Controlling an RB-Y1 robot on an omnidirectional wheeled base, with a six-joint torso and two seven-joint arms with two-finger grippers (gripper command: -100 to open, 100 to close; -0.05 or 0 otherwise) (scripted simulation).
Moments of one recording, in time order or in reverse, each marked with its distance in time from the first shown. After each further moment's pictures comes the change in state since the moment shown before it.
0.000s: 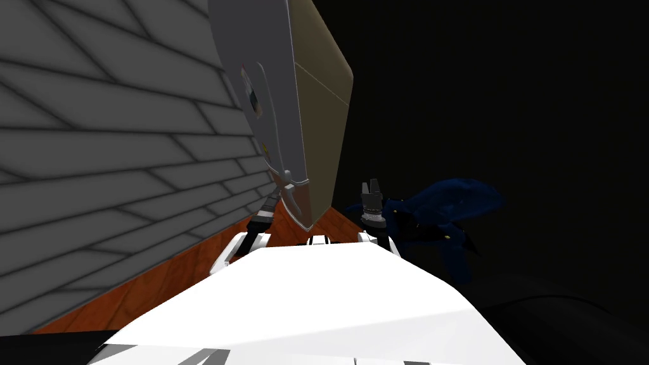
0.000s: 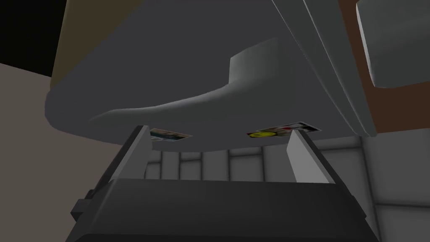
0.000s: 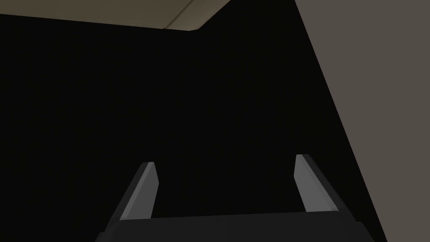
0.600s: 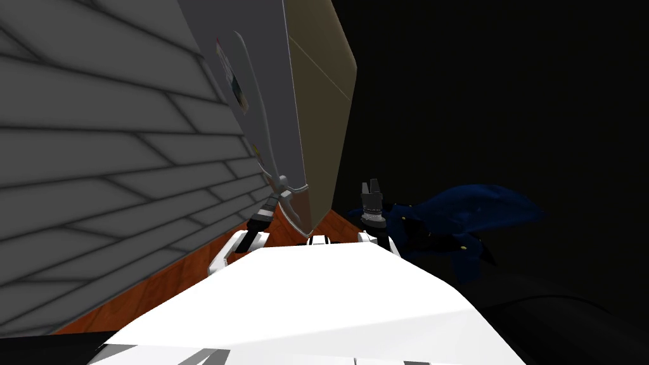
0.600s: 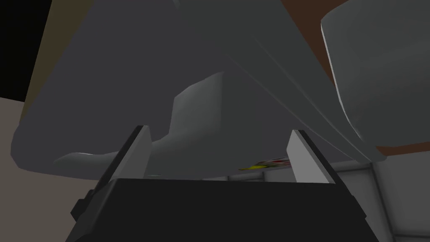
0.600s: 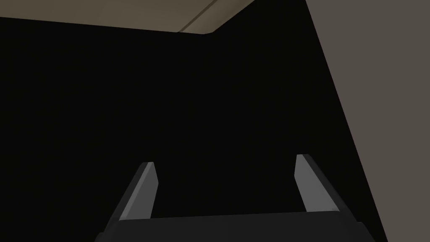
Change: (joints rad) left arm -0.024 0.056 -0.001 0.027 -0.026 0.027 -0.015; right arm 0.000 0.000 0.000 0.000 0.000 0.000 0.000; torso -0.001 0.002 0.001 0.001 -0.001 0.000
